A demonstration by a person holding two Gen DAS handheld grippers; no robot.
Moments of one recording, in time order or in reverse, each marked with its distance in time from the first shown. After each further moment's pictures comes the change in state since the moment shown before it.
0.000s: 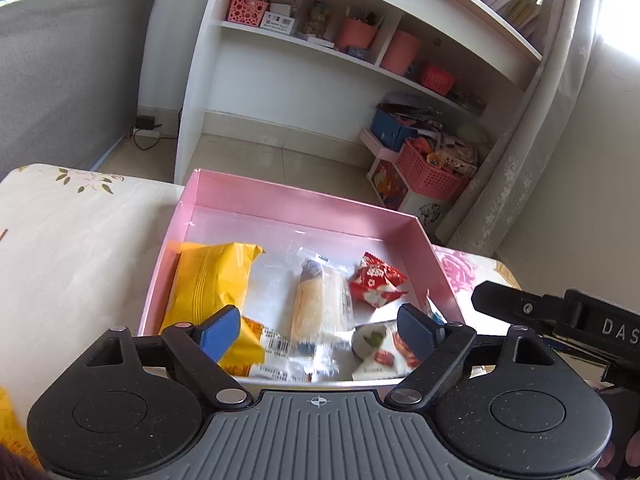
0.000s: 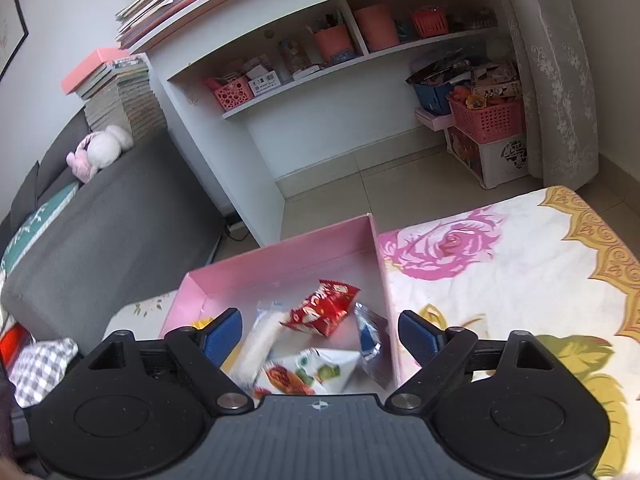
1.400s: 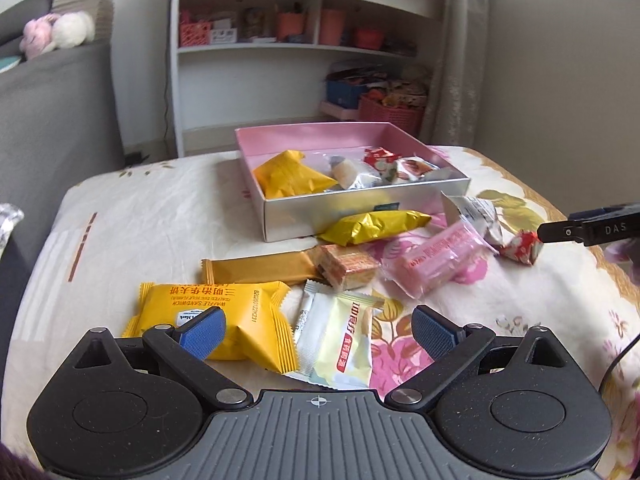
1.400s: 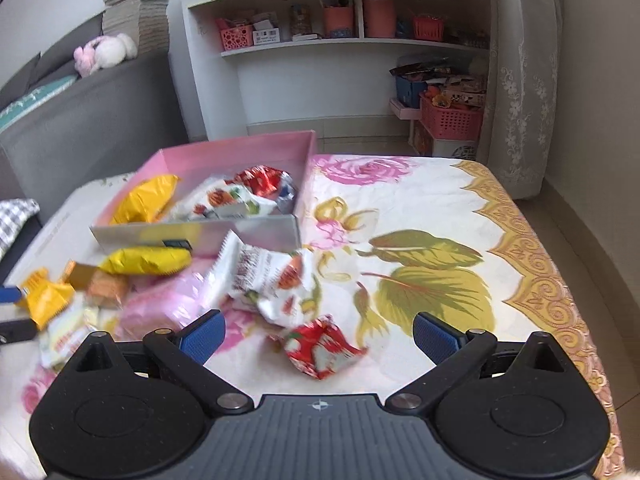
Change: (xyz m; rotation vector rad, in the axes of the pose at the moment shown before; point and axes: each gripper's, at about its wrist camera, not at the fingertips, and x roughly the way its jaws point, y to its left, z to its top) left arm -0.113 0.069 -0.105 0.364 0.015 -0.030; right arm -0.081 -0.029 -0.093 -0.262 0.066 -0.189
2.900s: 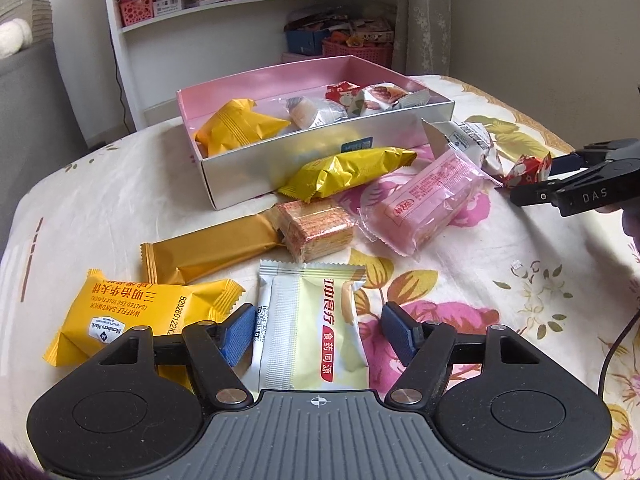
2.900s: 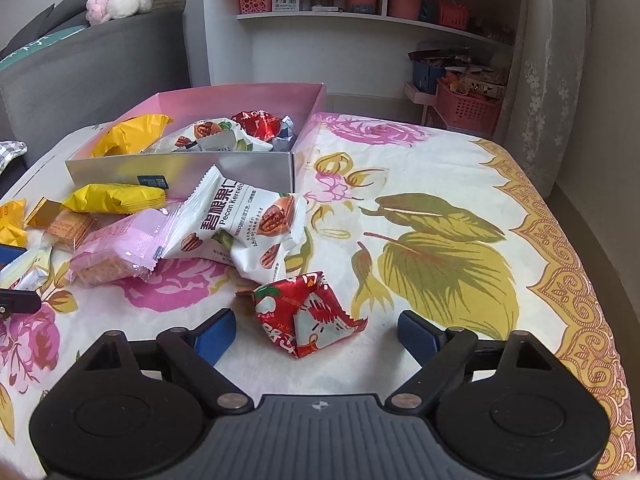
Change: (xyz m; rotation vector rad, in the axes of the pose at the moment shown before) left arm 0.051 -0.021 0.000 0.137 0.164 -0.022; right arm 0.044 0.003 -0.020 -0.098 0.047 0.003
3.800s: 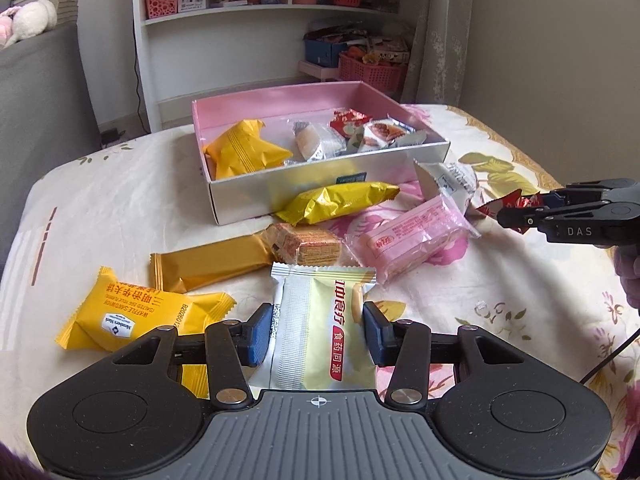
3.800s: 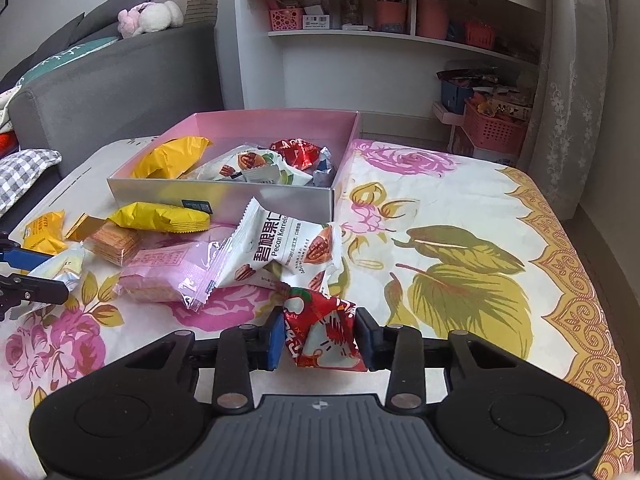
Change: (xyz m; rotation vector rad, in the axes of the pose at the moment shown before) left arm -0.031 -0.006 0.016 -0.106 -0.027 -0.018; right arm -0.021 0.009 0.012 -0.028 -0.047 0.089
